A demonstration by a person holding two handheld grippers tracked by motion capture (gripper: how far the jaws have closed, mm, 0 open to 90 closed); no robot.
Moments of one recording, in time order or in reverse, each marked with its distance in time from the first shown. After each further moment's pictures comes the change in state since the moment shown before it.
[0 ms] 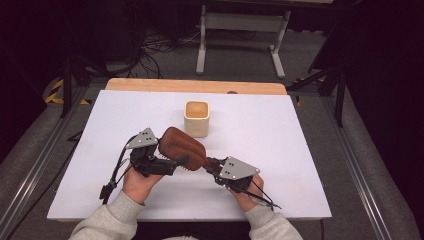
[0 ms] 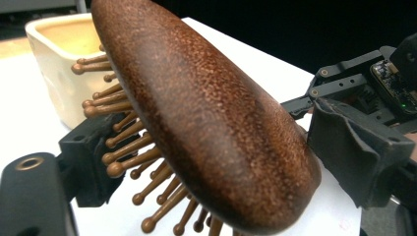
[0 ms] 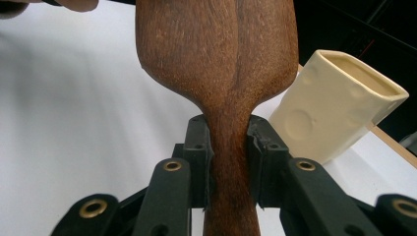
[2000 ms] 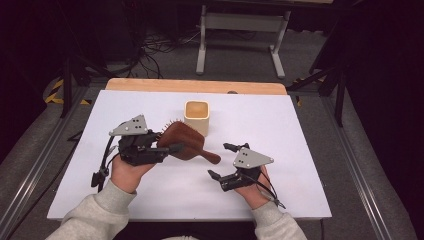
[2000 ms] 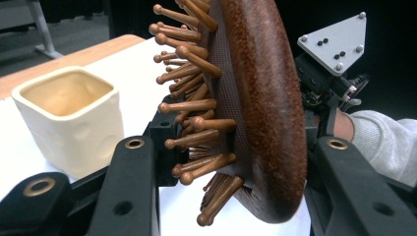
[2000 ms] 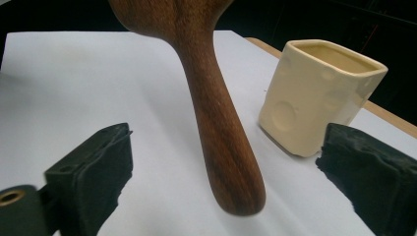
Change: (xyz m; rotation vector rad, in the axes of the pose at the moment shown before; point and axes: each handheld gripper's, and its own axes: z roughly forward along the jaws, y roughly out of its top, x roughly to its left) left arm -0.008 0.051 -0.036 0.005 -0.117 0.104; right arm -0.027 -0.012 -0.010 -0.062 0.025 0.164
